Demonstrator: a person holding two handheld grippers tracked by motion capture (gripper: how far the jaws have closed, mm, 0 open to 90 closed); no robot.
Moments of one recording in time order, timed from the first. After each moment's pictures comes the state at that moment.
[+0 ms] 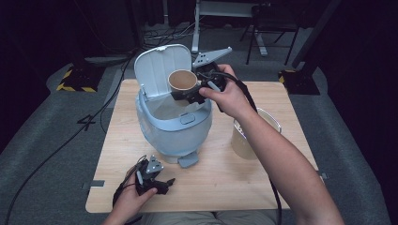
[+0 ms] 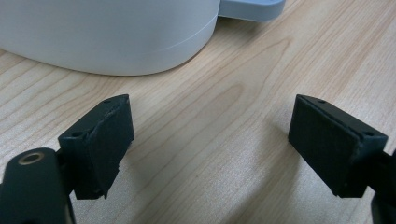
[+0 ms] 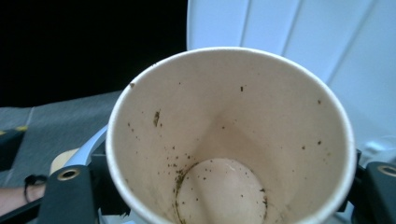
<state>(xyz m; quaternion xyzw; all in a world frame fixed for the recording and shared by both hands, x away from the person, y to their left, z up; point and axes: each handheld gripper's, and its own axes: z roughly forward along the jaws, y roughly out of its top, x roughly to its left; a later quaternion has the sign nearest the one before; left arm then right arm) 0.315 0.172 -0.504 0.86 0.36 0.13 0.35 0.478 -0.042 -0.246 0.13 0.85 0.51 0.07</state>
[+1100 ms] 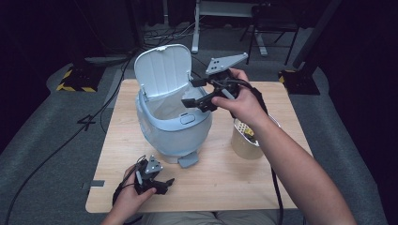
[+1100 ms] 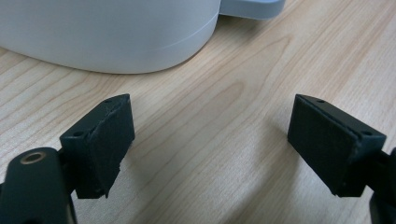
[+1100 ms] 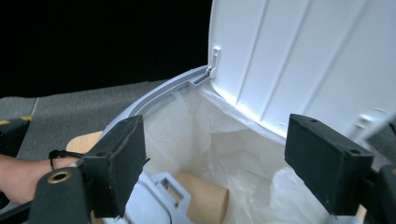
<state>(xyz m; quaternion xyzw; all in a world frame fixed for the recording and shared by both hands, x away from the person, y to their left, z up) 0.315 0.178 -0.503 0.86 0.35 0.13 0.35 0.449 -0.077 -0.236 0.12 0.85 0.51 0.08</state>
